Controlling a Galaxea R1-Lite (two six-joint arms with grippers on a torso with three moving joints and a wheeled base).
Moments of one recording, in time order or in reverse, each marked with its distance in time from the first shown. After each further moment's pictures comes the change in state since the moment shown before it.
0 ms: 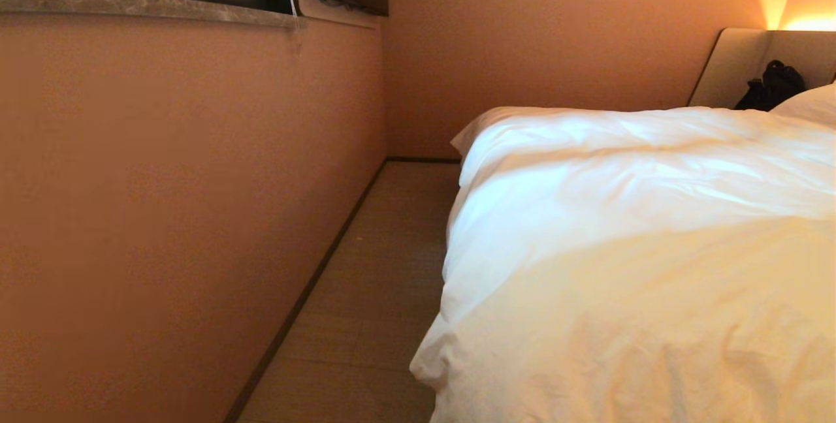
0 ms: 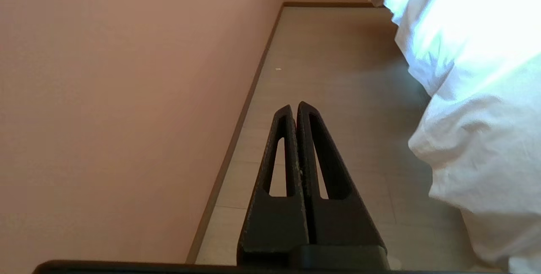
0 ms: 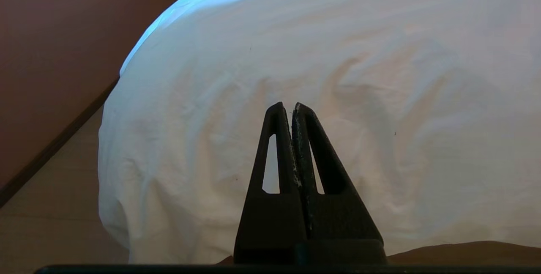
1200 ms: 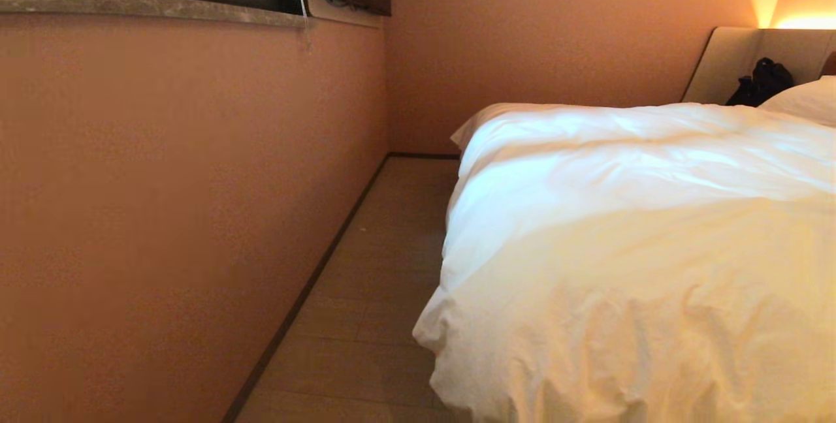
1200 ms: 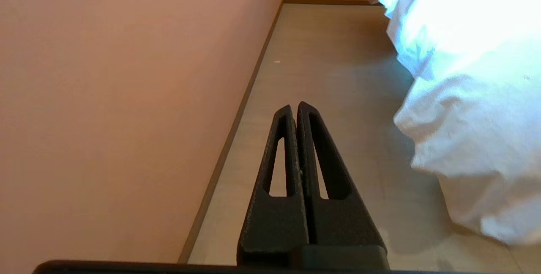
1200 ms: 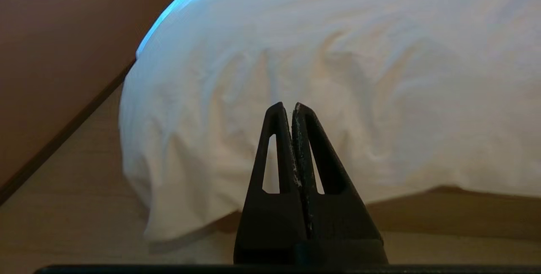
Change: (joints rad) left arm -0.001 0.000 0.000 0.000 0.000 -0.017; right arm 0.000 0.000 0.000 0.000 0.000 0.001
